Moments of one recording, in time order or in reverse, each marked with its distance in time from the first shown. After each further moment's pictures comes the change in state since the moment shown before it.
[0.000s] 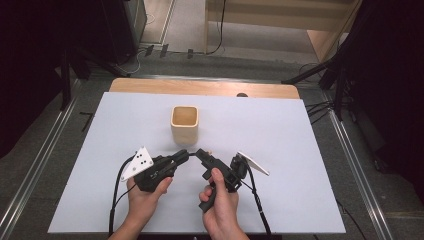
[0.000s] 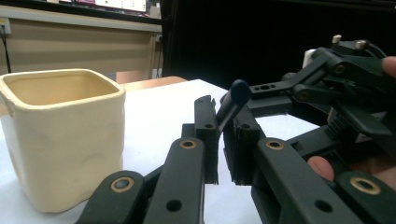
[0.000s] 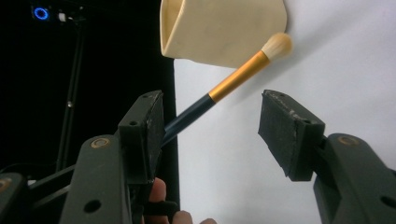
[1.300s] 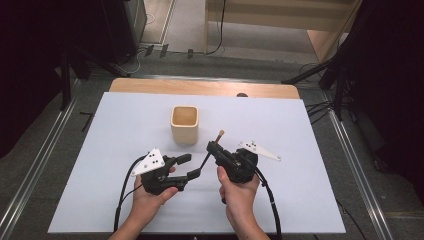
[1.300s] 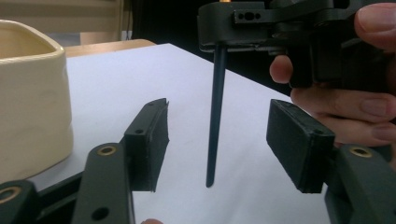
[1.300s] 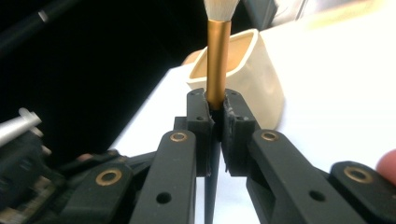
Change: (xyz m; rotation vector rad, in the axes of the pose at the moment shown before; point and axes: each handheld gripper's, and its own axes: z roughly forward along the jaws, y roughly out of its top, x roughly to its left) left arm -0.011 0.003 0.012 0.170 -0.110 -0.052; right arm 0.027 0.019 -0.025 -0.096 -0.048 -0.782
